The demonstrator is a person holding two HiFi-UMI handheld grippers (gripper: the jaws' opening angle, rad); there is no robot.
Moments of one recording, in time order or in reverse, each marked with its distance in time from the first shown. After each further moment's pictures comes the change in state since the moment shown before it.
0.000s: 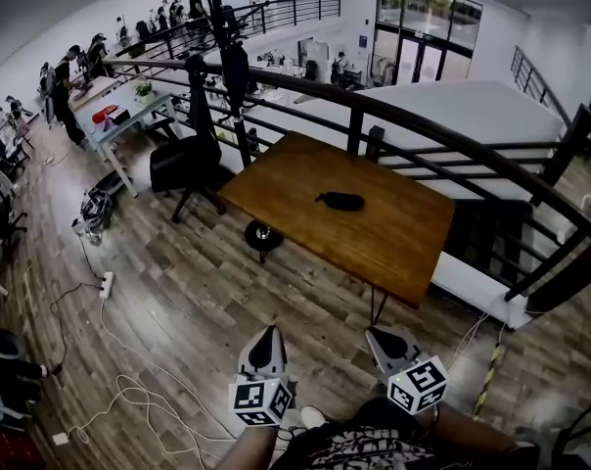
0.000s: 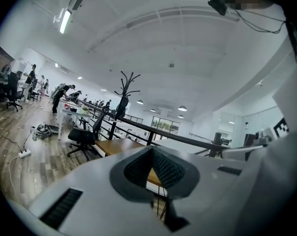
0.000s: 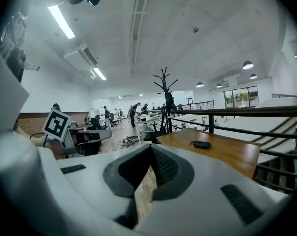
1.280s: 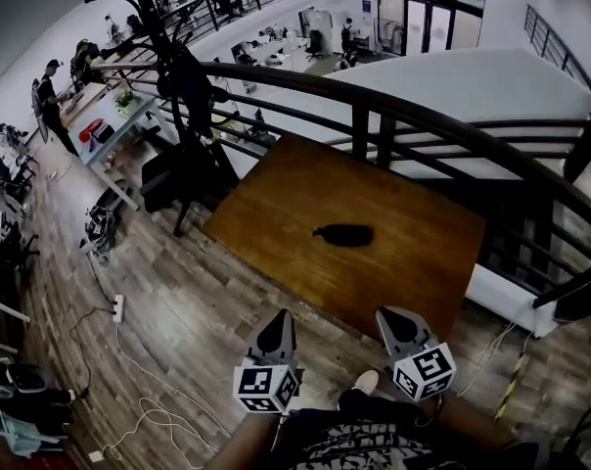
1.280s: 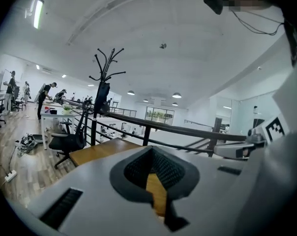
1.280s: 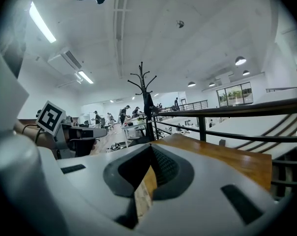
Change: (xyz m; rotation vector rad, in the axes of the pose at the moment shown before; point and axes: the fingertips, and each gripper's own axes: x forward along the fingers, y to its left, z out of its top) left arm 0.328 -0.010 0.023 0.127 0.139 -0.068; right arm 0.196 -0.261 0.053 0.062 -0.033 -0.057
